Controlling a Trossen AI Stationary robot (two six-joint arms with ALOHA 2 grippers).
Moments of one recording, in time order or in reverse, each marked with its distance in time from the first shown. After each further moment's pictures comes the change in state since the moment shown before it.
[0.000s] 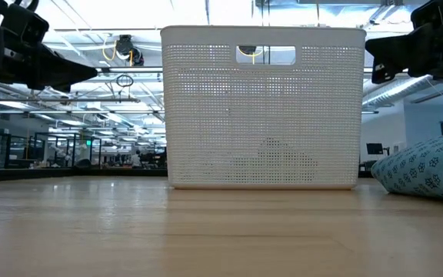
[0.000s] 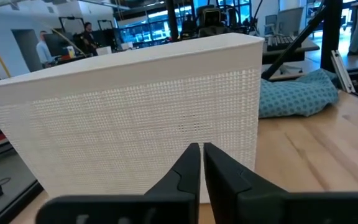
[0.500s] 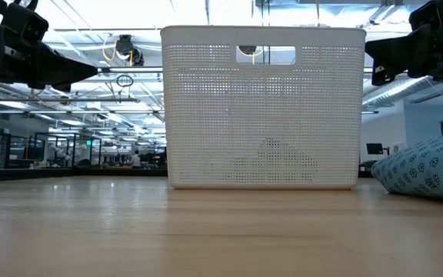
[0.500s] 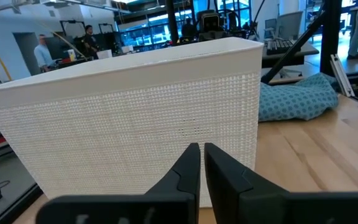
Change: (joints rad) left arm 0.000 0.004 -0.004 0.035 0.000 0.006; right arm 0.000 0.000 0.000 -0.006 0.020 0.032
